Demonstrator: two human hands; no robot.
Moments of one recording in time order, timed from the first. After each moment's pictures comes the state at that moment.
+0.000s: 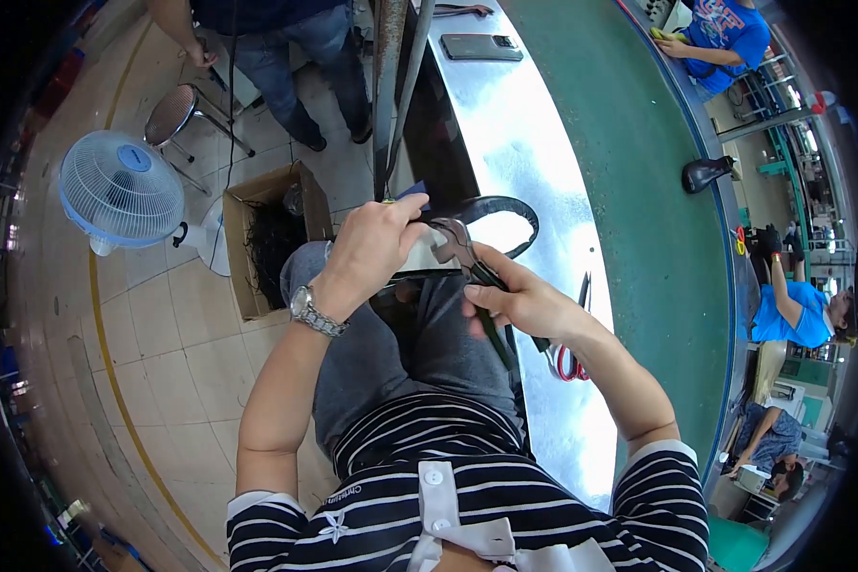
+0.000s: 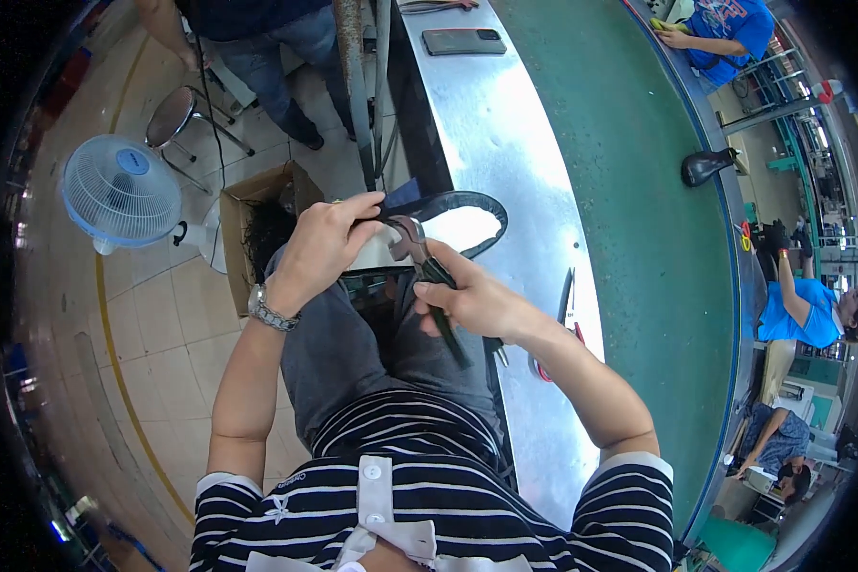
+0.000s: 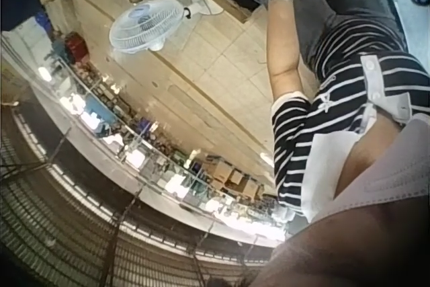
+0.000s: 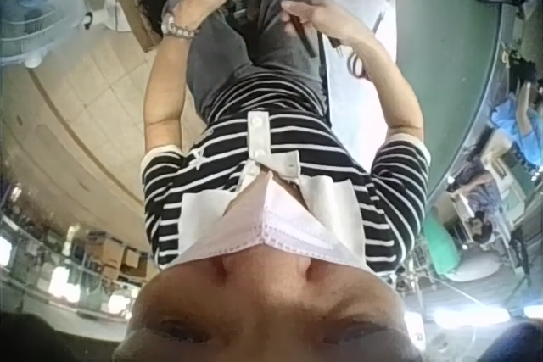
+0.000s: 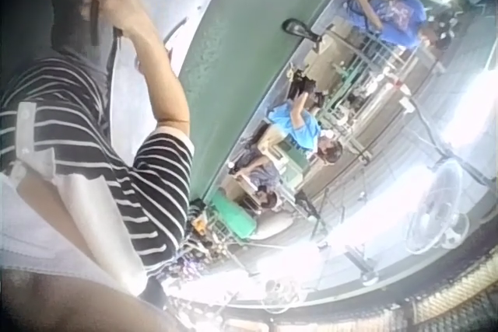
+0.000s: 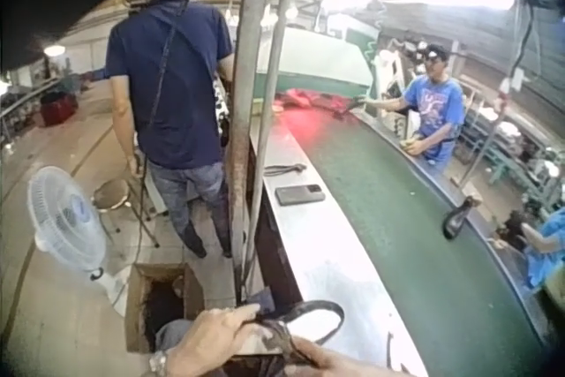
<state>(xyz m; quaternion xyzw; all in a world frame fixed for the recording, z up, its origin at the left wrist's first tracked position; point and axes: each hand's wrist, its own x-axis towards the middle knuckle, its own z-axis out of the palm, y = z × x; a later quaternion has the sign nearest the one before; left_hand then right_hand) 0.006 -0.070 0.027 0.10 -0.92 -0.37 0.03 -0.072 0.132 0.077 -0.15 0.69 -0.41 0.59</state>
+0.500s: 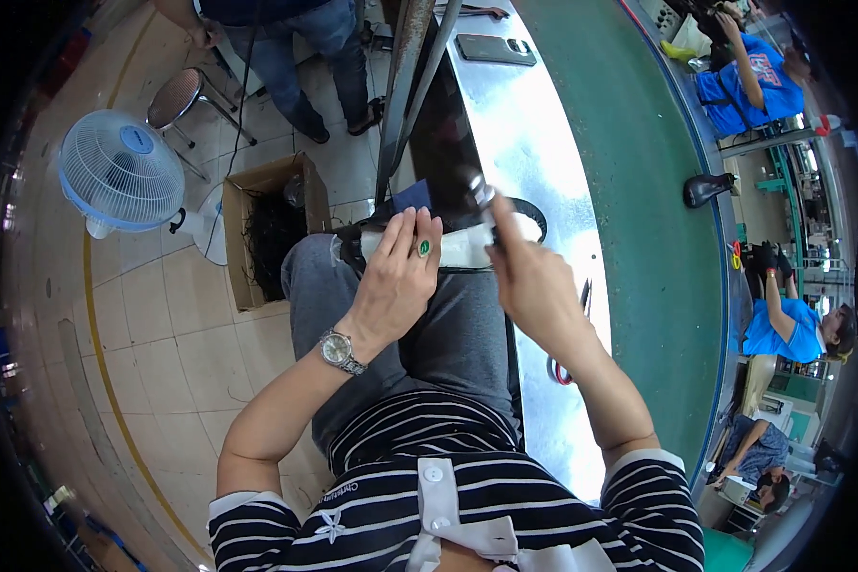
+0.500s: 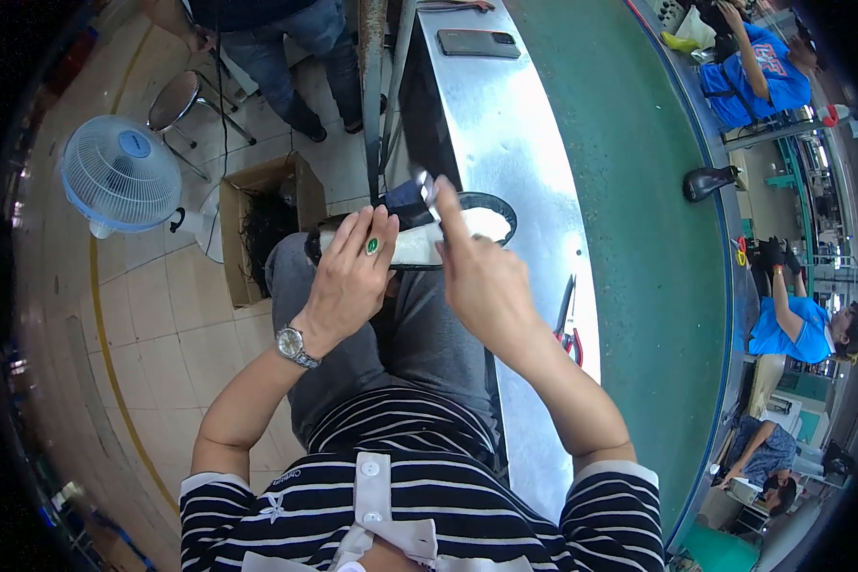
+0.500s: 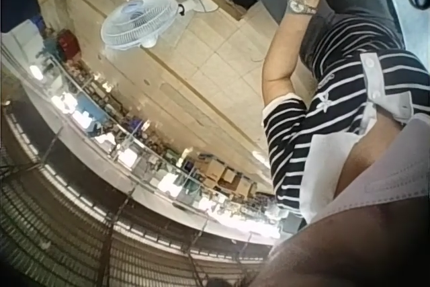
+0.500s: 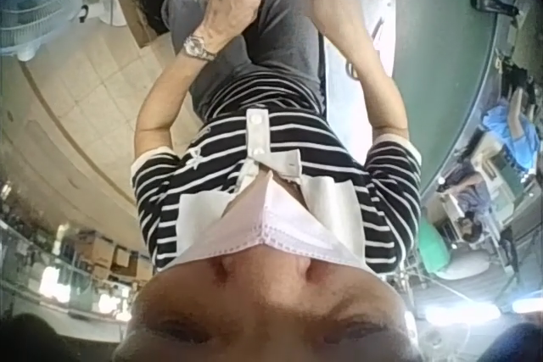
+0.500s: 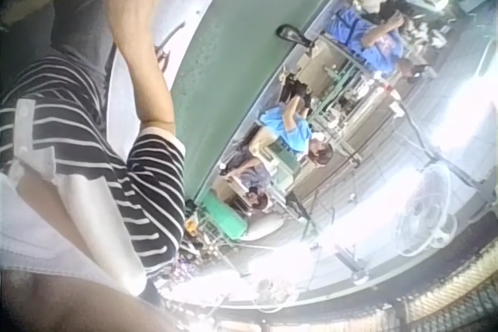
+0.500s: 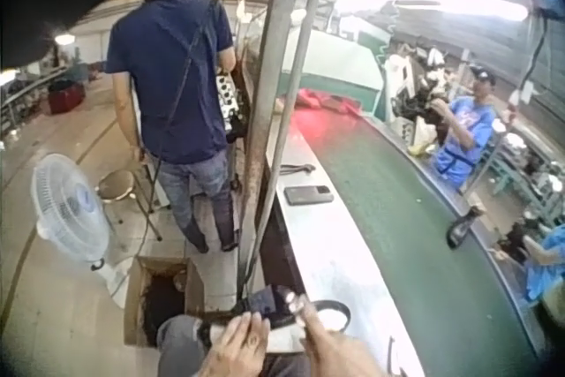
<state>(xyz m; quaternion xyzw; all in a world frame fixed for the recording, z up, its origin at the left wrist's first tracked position) 0.040 -0.035 -0.009 -0.03 -0.98 -0.07 0.18 -0.062 0.117 0.071 -0.37 0.91 -0.14 0.13</state>
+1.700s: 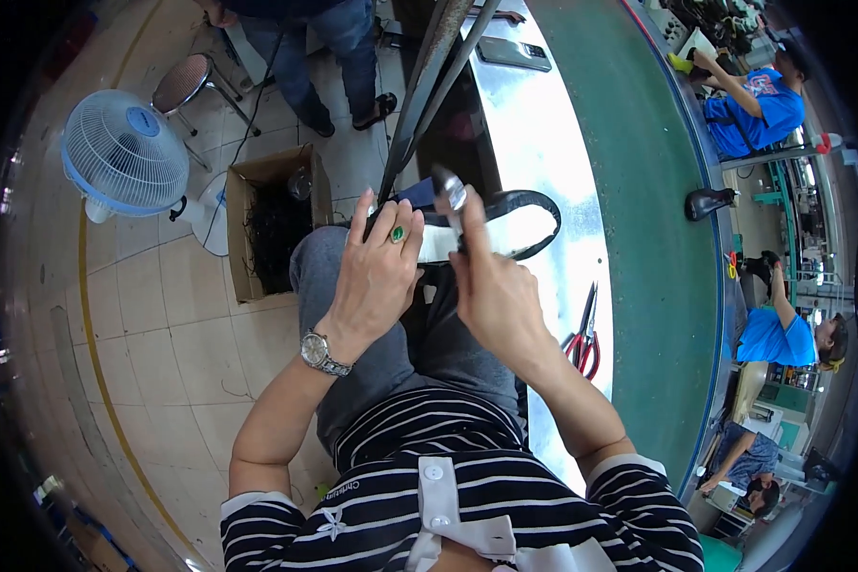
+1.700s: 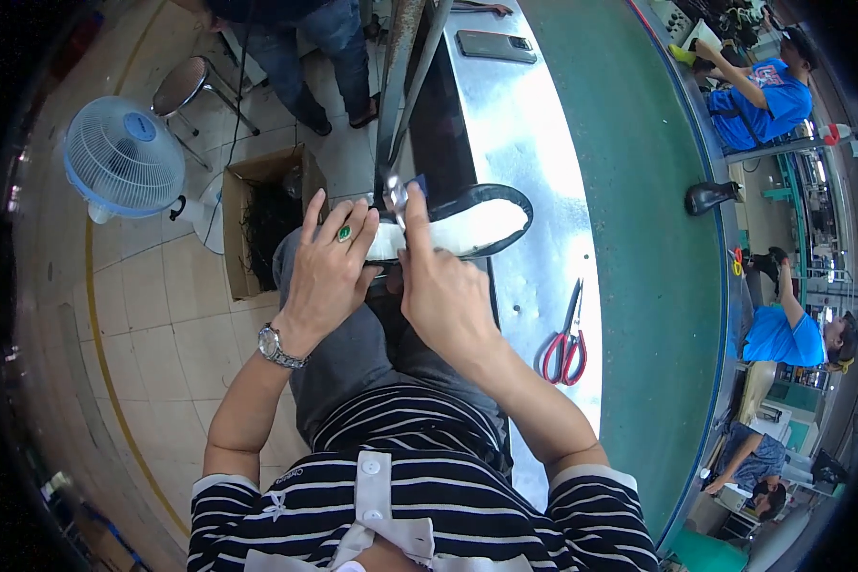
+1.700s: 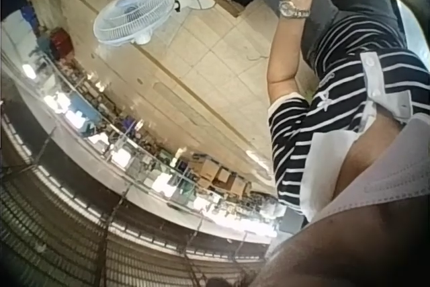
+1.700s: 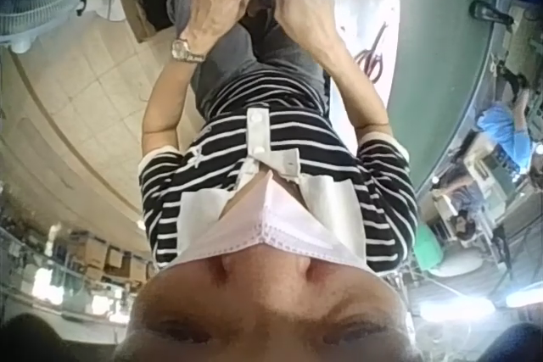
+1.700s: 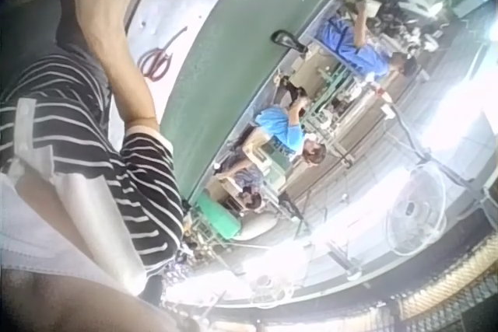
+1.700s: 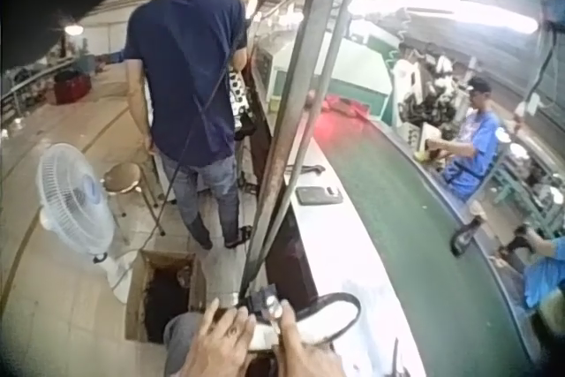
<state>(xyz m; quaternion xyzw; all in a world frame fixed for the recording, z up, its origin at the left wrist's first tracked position) 0.067 -0.067 0.008 0.04 -0.98 -0.14 0.17 -0.016 0.071 0.064 -0.37 0.90 -0.18 0.13</state>
